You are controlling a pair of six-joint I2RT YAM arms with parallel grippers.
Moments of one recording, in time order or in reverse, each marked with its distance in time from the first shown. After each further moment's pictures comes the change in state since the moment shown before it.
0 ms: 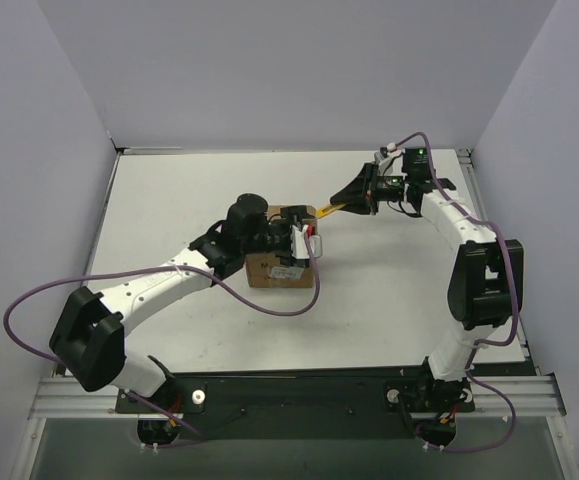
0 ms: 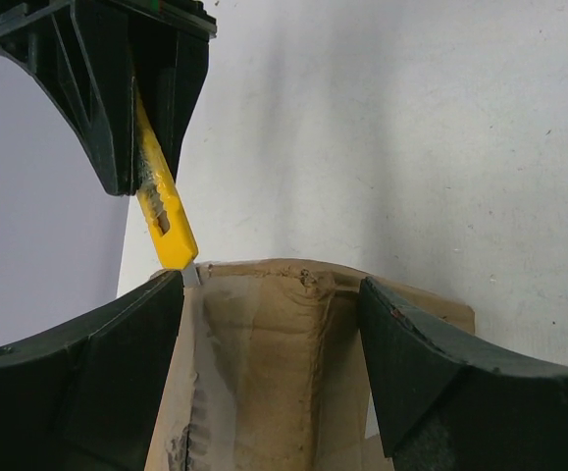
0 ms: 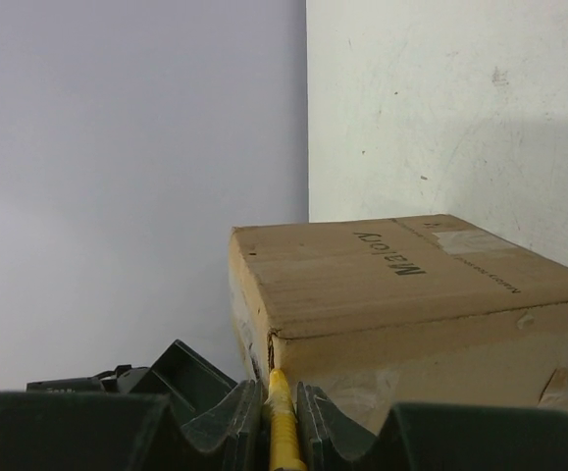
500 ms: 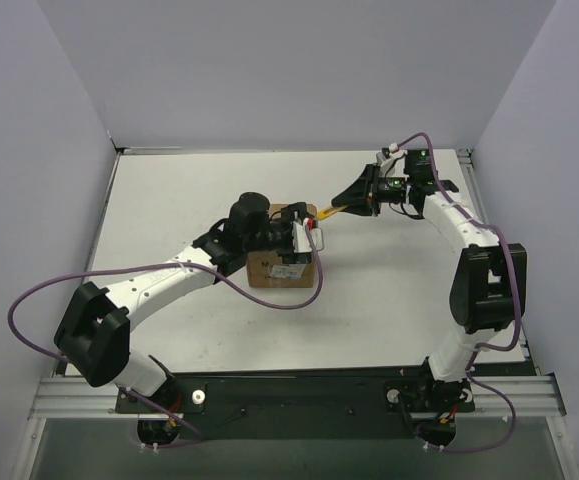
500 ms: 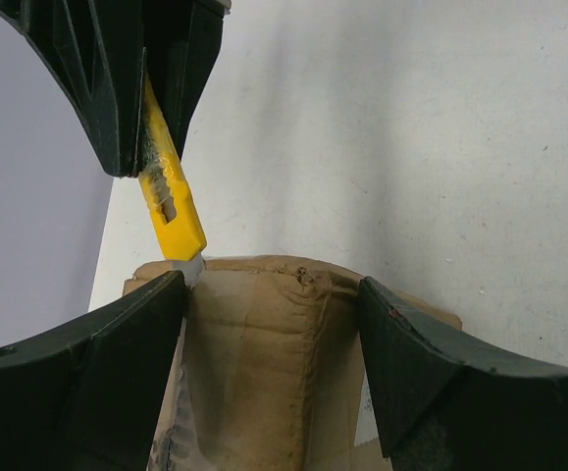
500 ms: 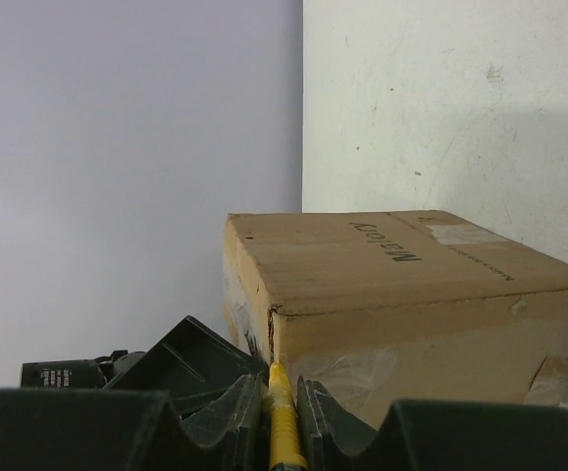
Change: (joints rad) left arm 0.010 0.038 0.010 0.029 -0.005 -0.082; right arm -0.007 -0.031 -0.025 -0.014 0.013 -0.030
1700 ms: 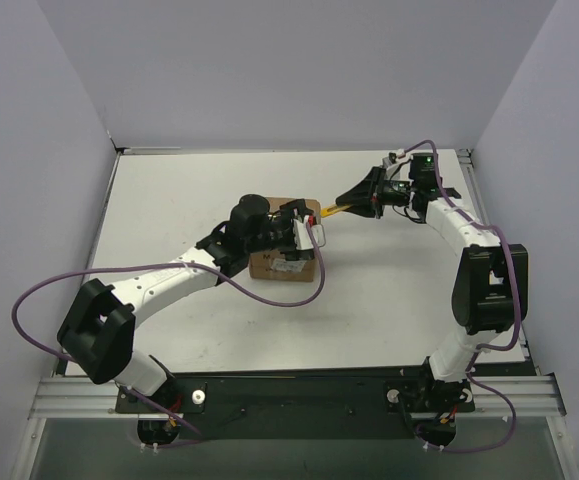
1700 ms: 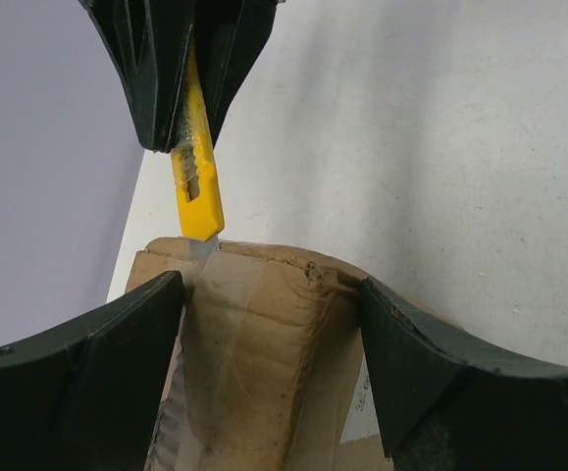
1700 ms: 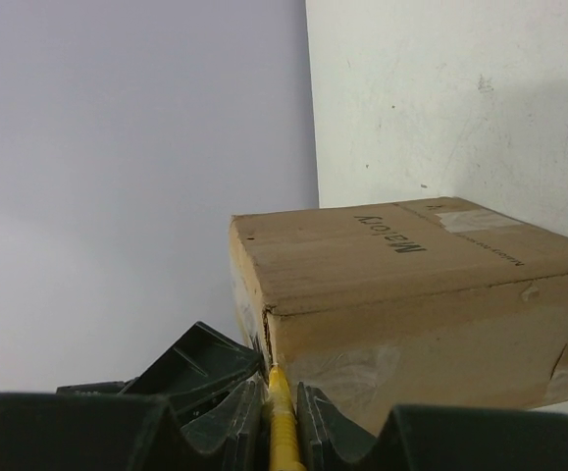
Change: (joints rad) left arm 0.000 0.019 -0.027 0.105 -0.065 -0.034; right arm -0.029 -0.011 -0.081 0.138 -0.019 0.140
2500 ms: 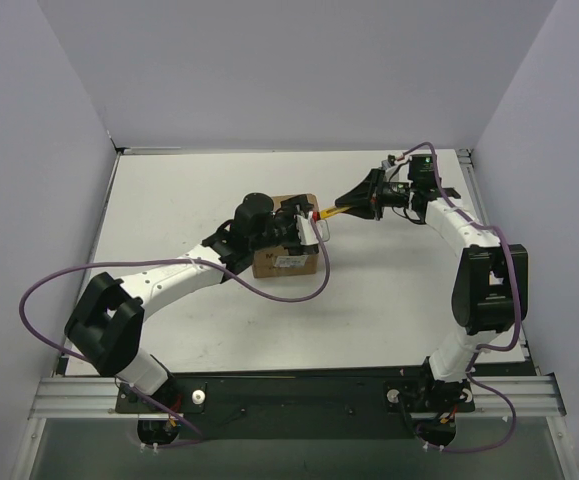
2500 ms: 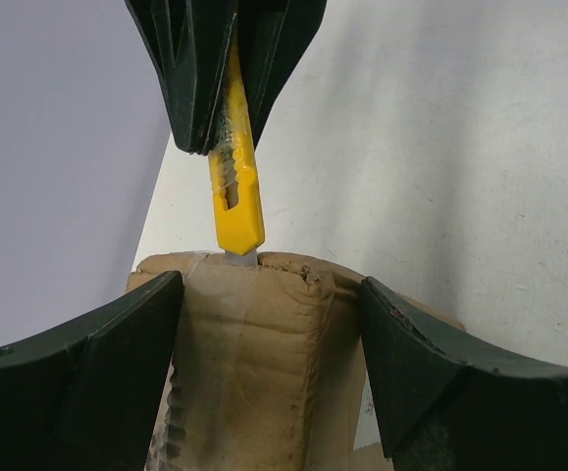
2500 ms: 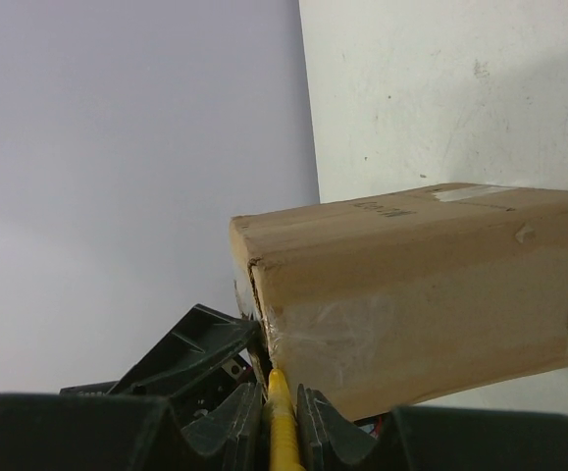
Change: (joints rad) left arm -0.003 0.050 0.018 0.058 -0.063 -0.001; right arm 0.005 -0.002 -0.001 -0.033 0.000 0.014
